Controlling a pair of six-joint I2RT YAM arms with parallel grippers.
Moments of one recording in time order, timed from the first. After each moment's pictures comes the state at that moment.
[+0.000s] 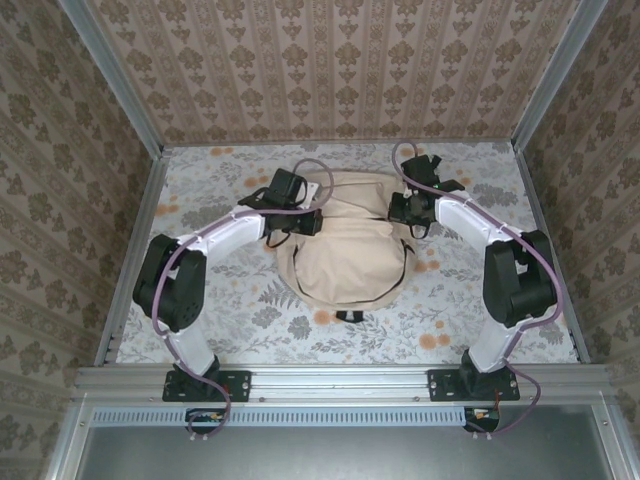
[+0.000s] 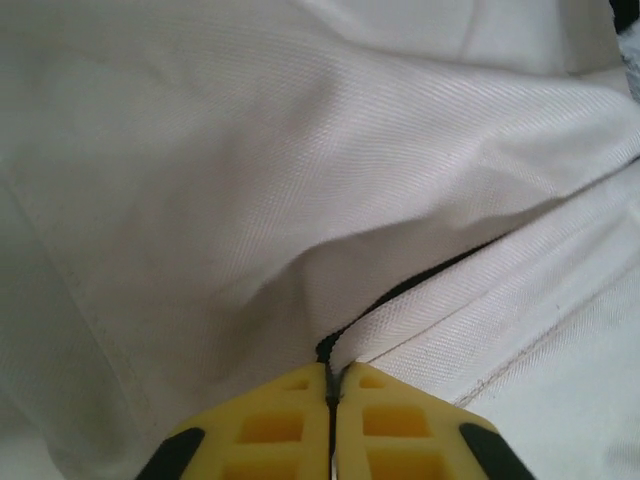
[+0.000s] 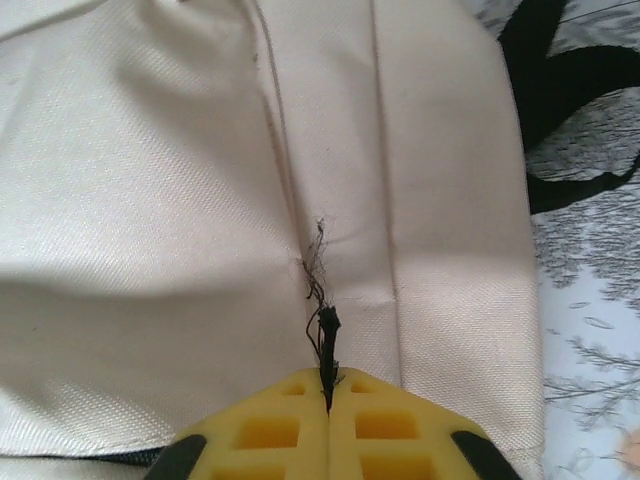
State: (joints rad) left arm -0.56 1.76 1.25 -0.39 0.26 -0.23; right arm 0.25 1.75 1.30 -0.59 -0.06 0.48
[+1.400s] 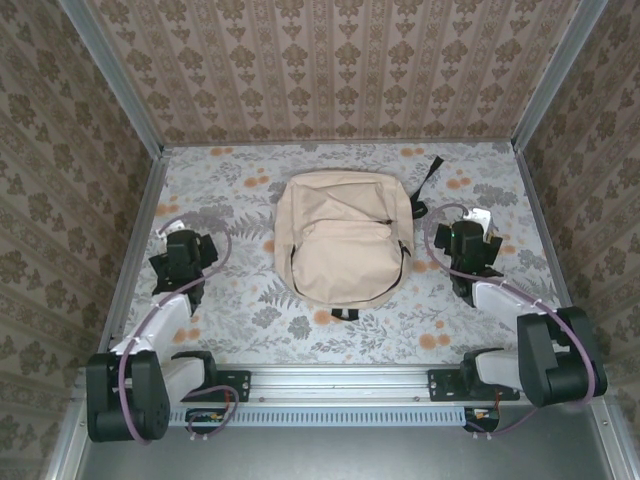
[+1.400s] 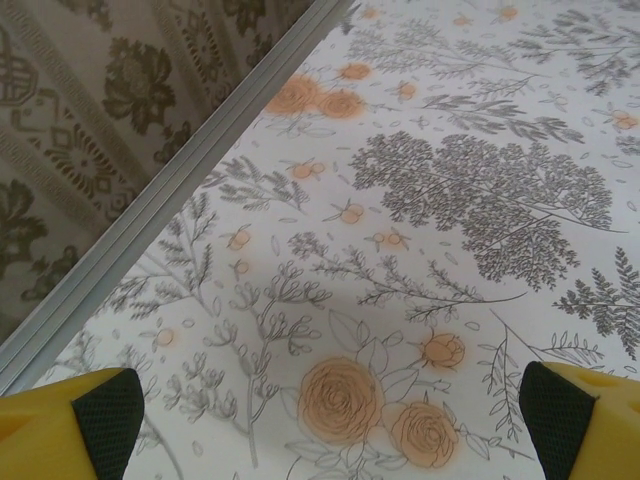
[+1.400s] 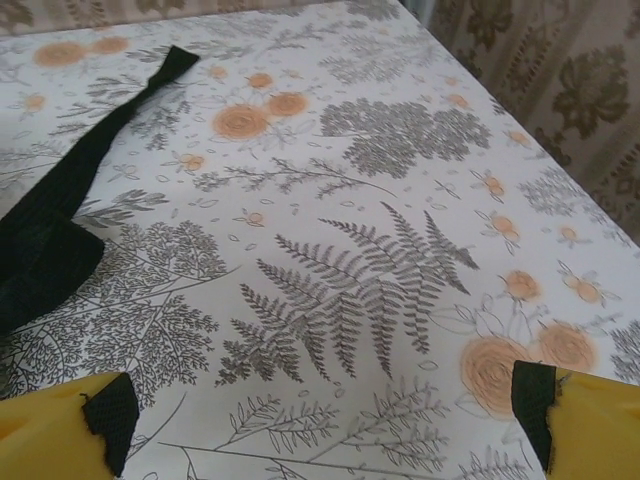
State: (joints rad) left arm -0.02 1.07 0.40 0.09 -0.38 -0.19; right arm 0.09 1.27 0.43 0.32 0.49 0.18
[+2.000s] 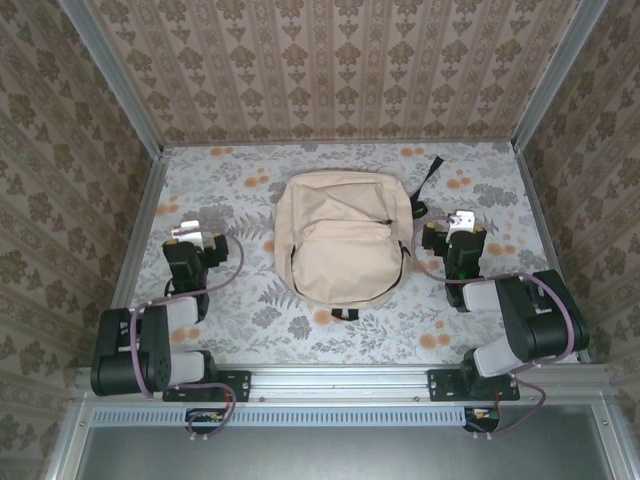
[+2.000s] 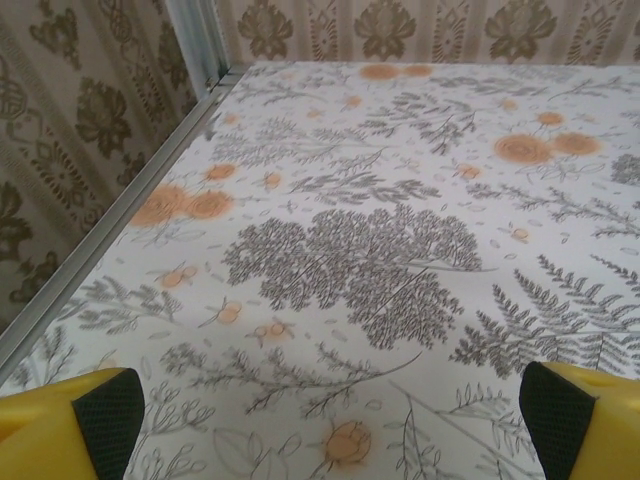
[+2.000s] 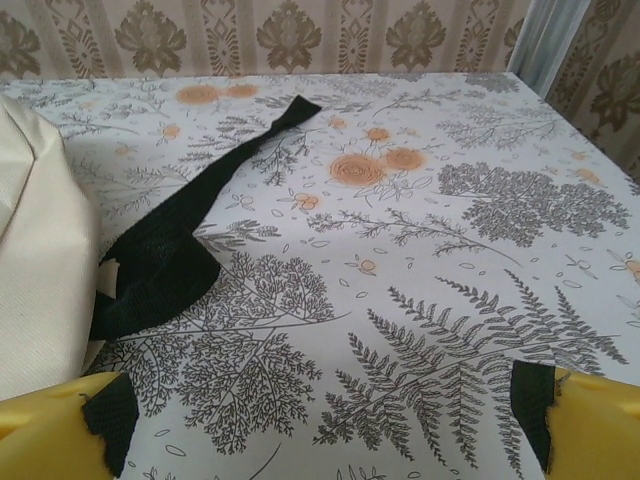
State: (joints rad) left arm 0.01 1.33 0.25 0.76 -0.12 0.01; right arm 0.09 1.51 0.32 0.86 0.32 0.04
